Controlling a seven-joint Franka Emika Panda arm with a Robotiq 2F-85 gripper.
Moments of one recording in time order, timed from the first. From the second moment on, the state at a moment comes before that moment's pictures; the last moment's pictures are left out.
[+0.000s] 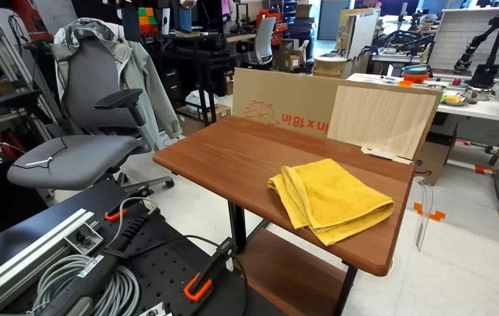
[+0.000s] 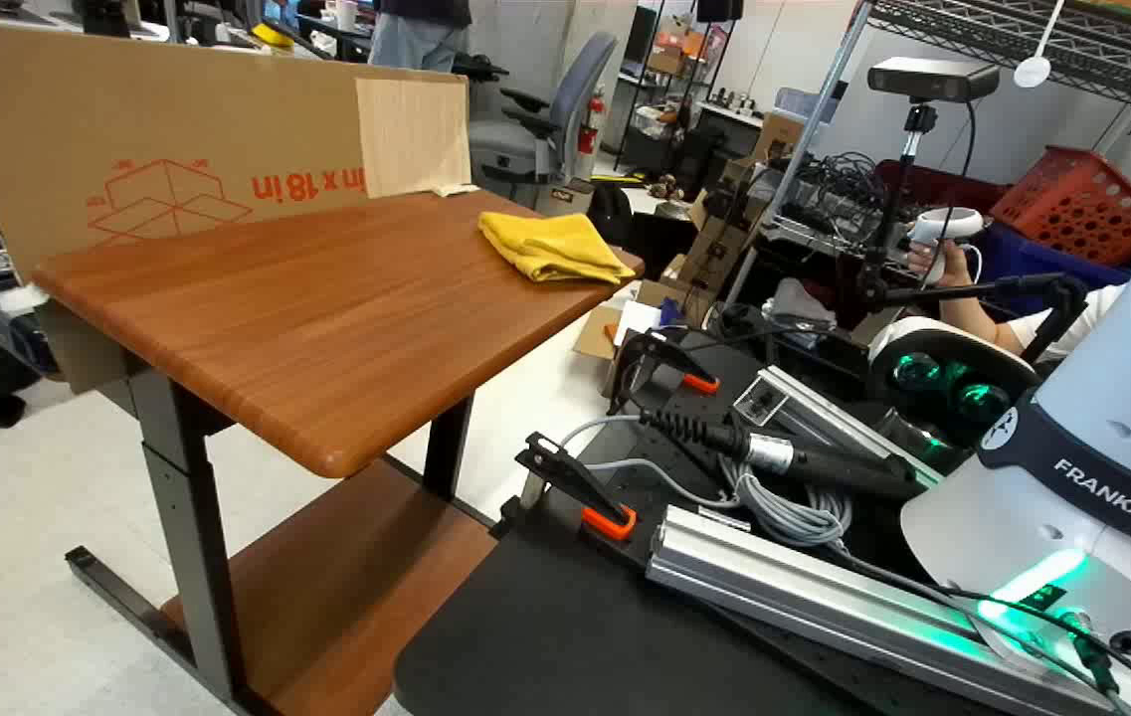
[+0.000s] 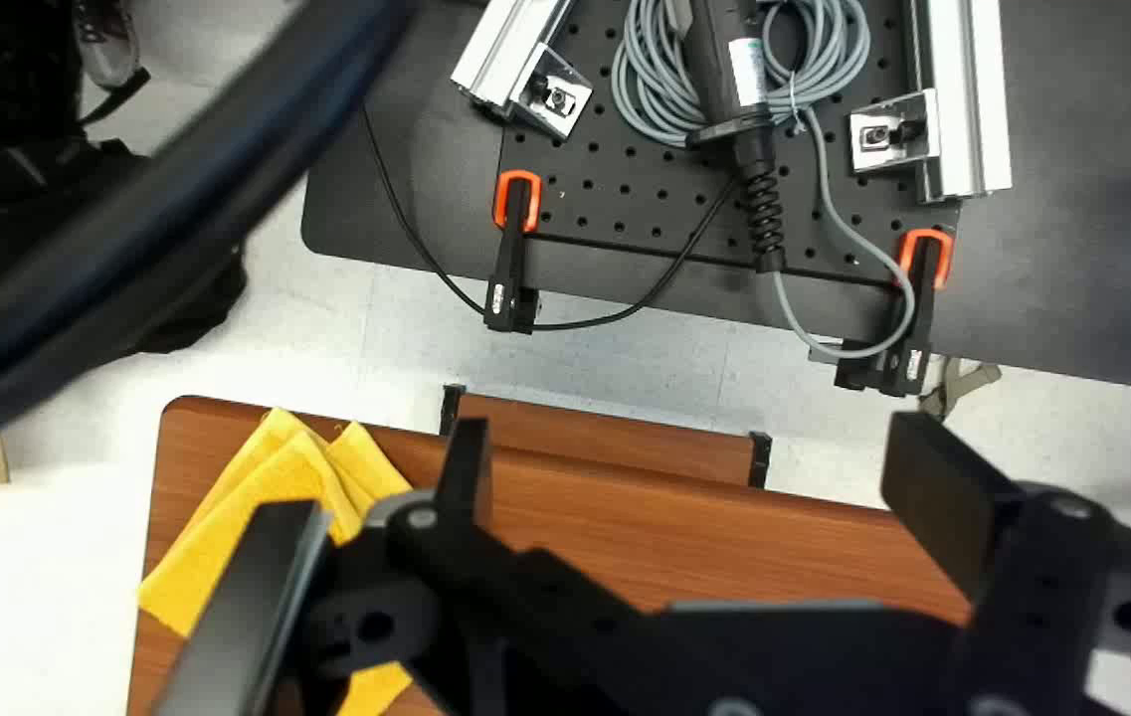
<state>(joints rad) 0.00 -0.35 0.05 -2.33 -0.15 1.72 -0.11</state>
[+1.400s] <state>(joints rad) -0.11 -0.02 -0.16 -2.26 0.01 2.14 -0.10</state>
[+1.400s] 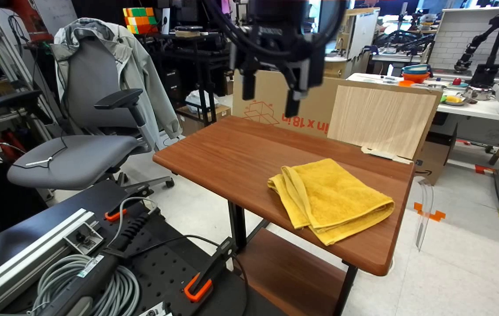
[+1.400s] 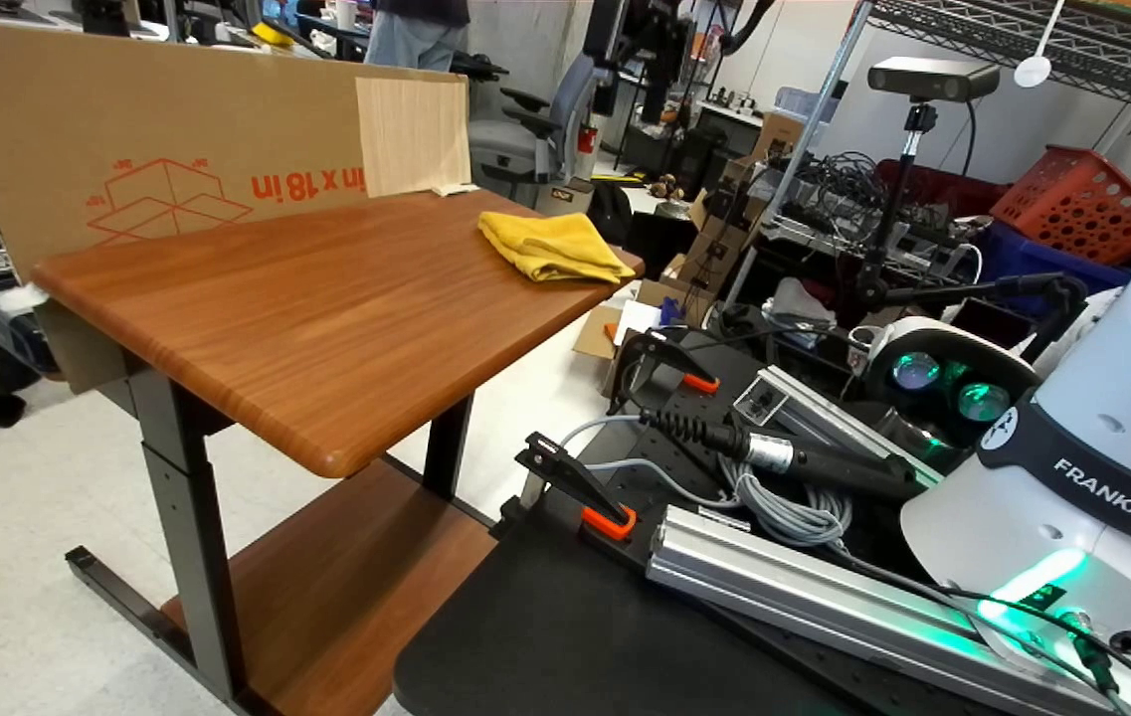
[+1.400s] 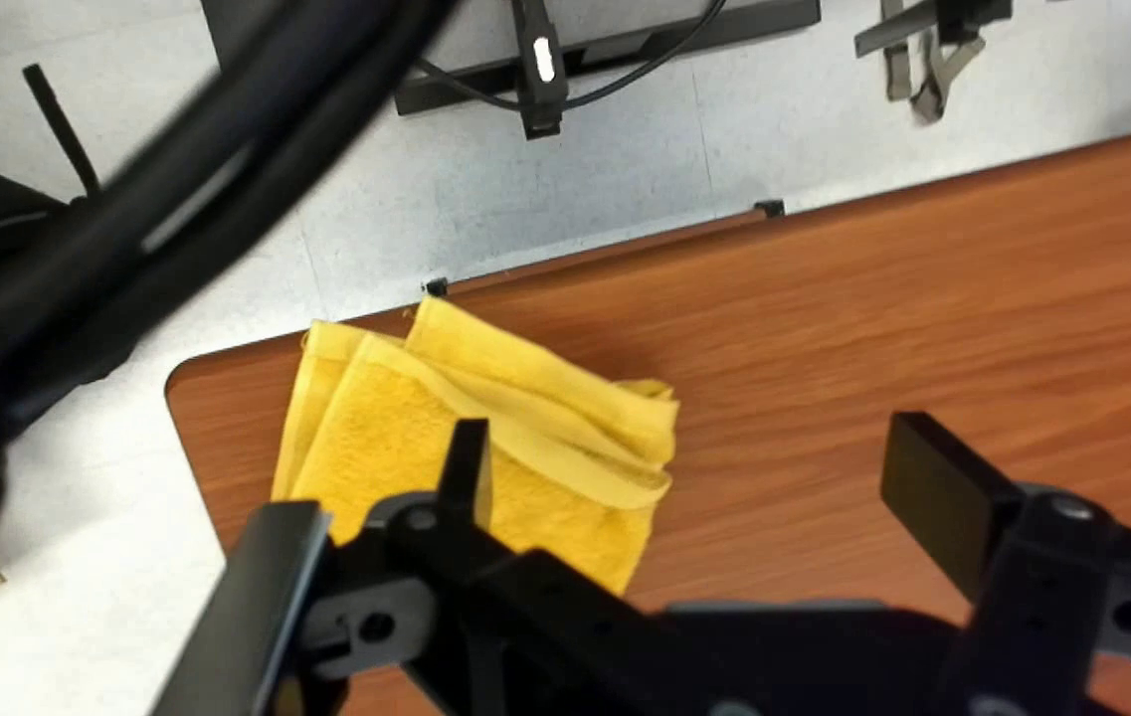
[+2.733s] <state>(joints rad) -0.20 0.53 -0.15 -1.88 0.27 2.23 0.15</state>
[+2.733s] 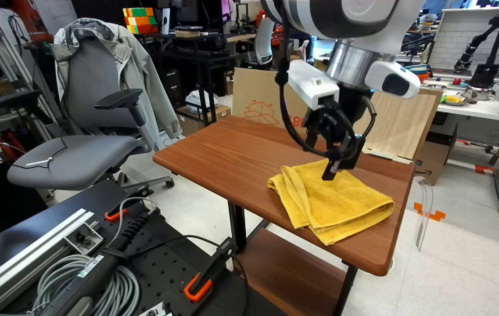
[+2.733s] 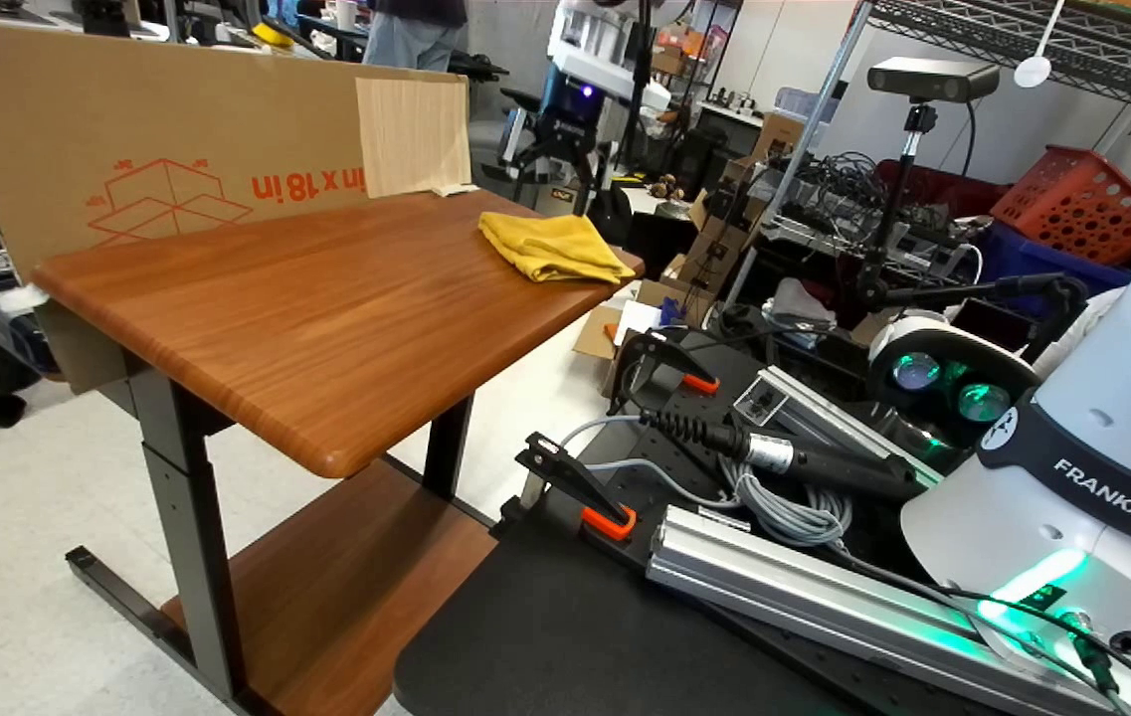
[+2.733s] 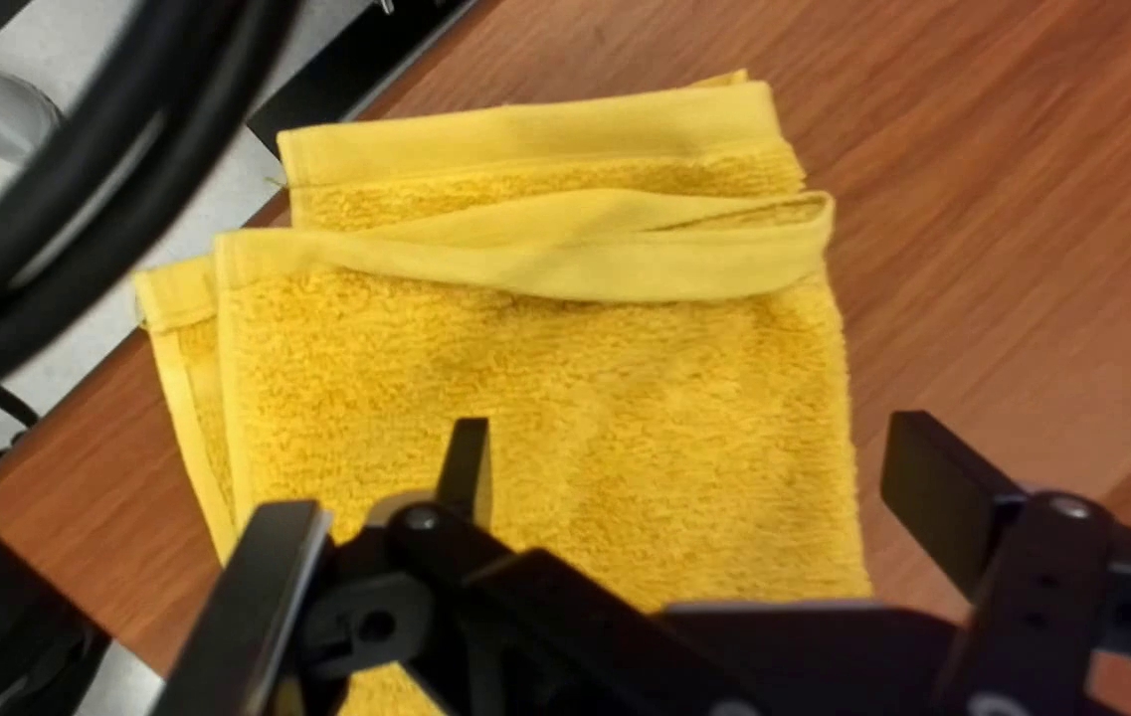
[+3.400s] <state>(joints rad) -0.24 0.74 -0.17 -1.74 0.27 2.15 0.23</state>
